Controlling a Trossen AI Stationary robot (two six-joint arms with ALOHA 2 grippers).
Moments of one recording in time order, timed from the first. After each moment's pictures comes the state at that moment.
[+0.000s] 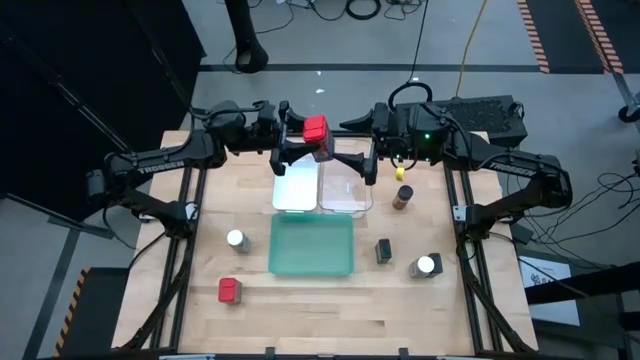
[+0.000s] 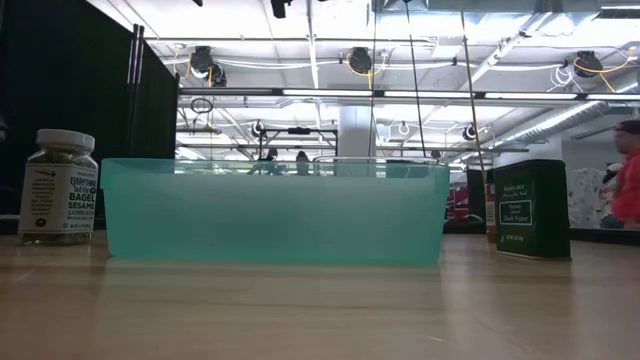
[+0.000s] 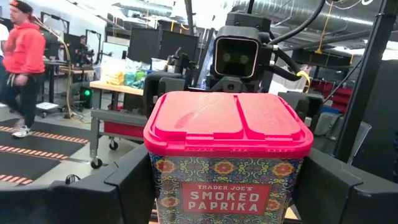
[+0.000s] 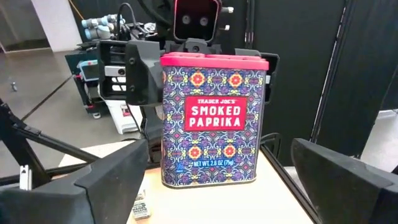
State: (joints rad) left arm 0.35 1.33 1.17 0.37 0.39 -0.22; right arm -0.19 1.32 1.43 -0.23 0.00 0.09
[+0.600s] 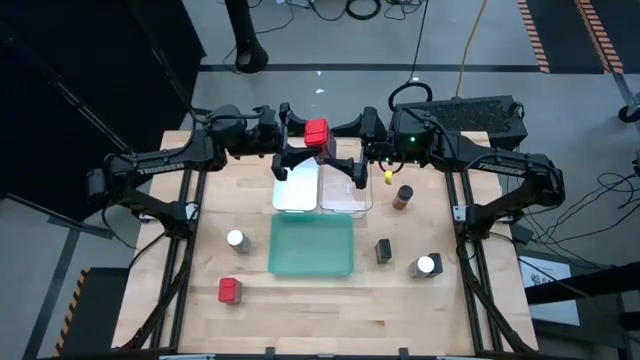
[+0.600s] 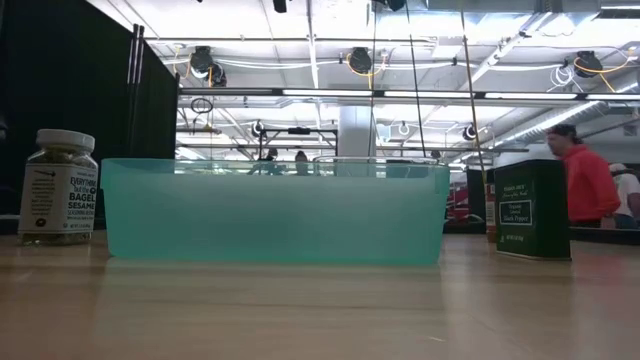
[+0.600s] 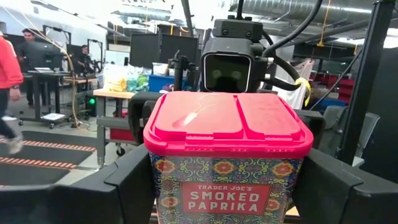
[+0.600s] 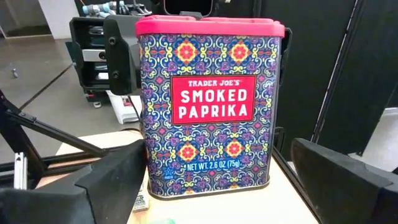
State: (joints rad) left arm 0.31 1.33 1.17 0.38 0.35 -0.15; right arm -0.19 1.38 1.43 -0.20 -0.01 0.07
